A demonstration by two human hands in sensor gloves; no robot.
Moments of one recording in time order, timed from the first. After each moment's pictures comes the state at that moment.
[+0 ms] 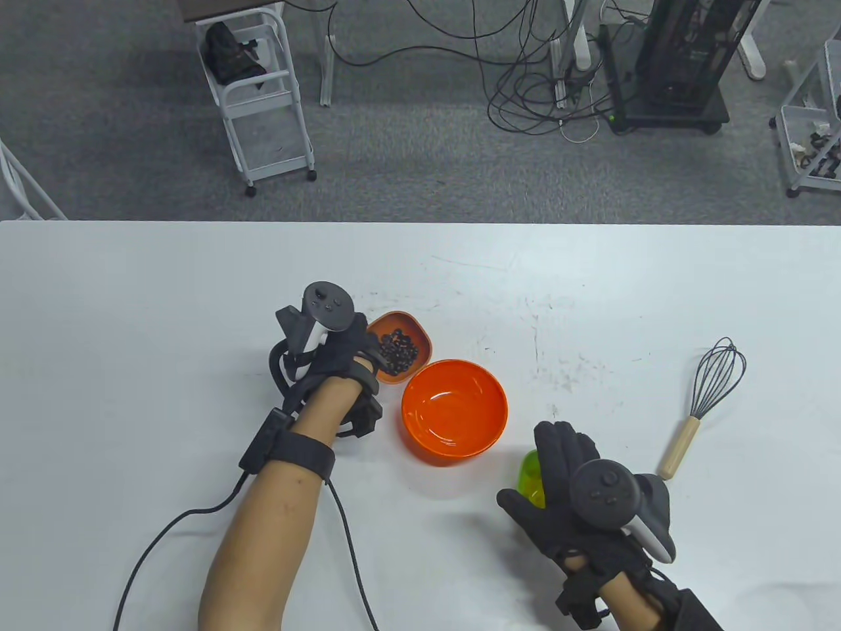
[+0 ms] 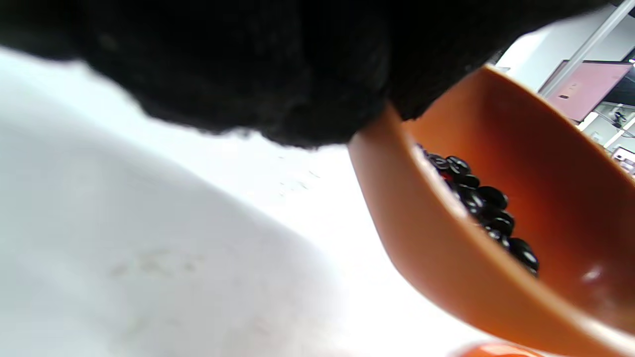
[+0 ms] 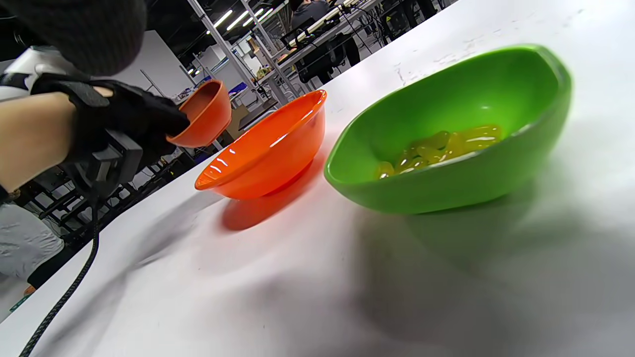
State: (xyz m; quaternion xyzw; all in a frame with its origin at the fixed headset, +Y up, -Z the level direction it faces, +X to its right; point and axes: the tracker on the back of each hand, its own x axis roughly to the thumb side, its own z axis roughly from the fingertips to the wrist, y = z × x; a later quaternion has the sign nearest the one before) left_hand -0.147 -0.692 -0.358 -0.12 0.12 0.25 0.95; right_hand 0.181 -0.711 -0.163 0.08 0.11 0.94 0.30
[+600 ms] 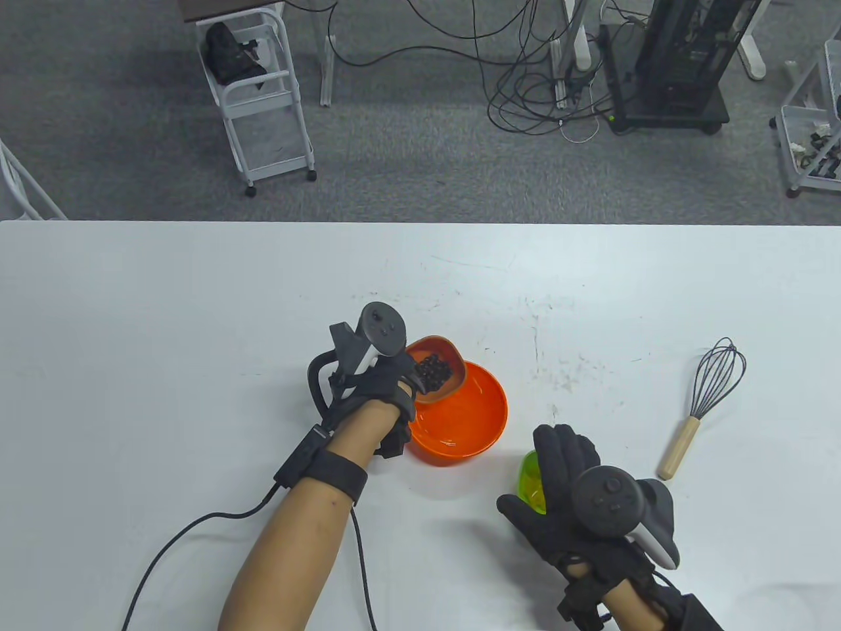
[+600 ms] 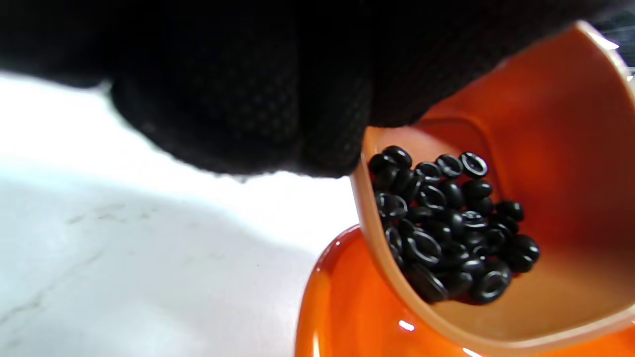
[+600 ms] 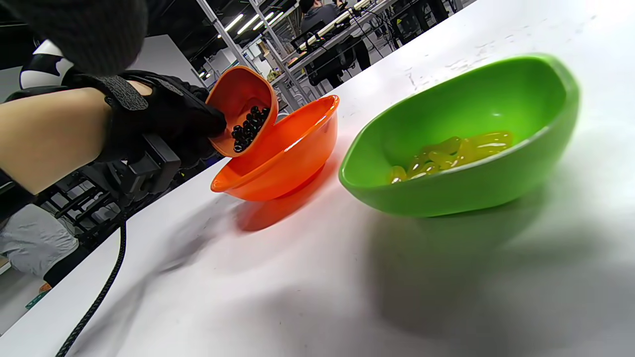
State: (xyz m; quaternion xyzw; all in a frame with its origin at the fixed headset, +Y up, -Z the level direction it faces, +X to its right) left_hand -0.101 -0.696 -0.336 -0.09 0.06 0.17 0.98; right_hand 0.180 -0.707 -0.157 0.10 0.10 0.94 0.30
